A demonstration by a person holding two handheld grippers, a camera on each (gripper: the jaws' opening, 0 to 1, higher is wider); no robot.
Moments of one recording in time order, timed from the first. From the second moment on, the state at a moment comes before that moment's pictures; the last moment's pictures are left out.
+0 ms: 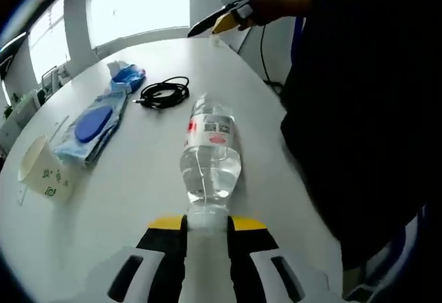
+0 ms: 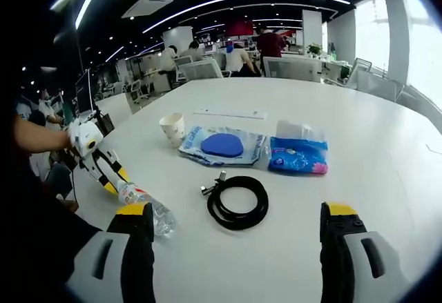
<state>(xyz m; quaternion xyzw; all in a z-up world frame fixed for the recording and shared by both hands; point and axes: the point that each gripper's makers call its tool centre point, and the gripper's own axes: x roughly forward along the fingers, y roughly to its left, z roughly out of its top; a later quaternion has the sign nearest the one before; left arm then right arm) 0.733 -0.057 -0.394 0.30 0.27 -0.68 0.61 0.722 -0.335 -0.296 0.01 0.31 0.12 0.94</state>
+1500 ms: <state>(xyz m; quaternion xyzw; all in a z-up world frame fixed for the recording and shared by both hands) 0.720 -0.098 -0.304 0.37 0.32 -0.65 0.58 0.713 -0.160 -0.316 -0.17 0.30 0.49 0.80</state>
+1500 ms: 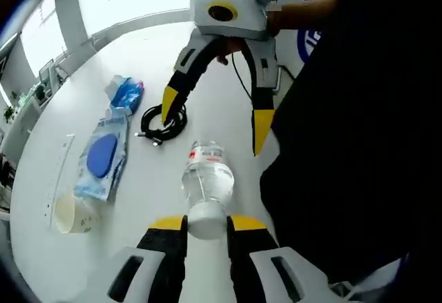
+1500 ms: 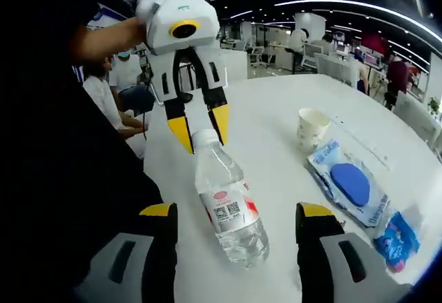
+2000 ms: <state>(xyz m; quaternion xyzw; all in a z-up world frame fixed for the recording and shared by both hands) 0.720 -0.122 -0.283 0.37 0.33 -0.64 0.59 0.712 -0.138 -0.321 -0.22 0.27 0.55 0.76</state>
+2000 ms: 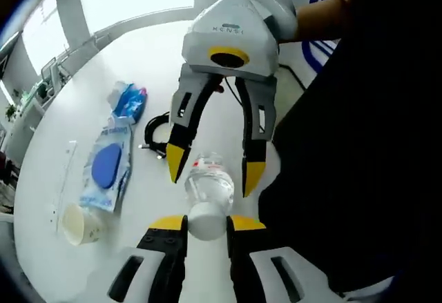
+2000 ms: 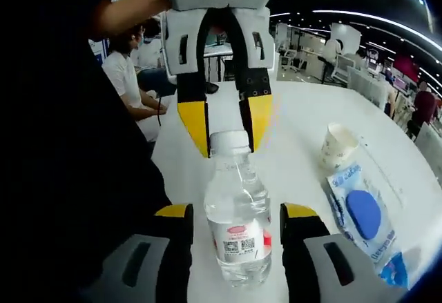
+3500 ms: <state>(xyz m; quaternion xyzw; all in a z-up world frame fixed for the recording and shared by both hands) 0.708 -0.171 -0.278 0.07 0.16 -0.72 0.67 0.701 -0.173 -0.325 -0.19 0.27 0.53 0.78</state>
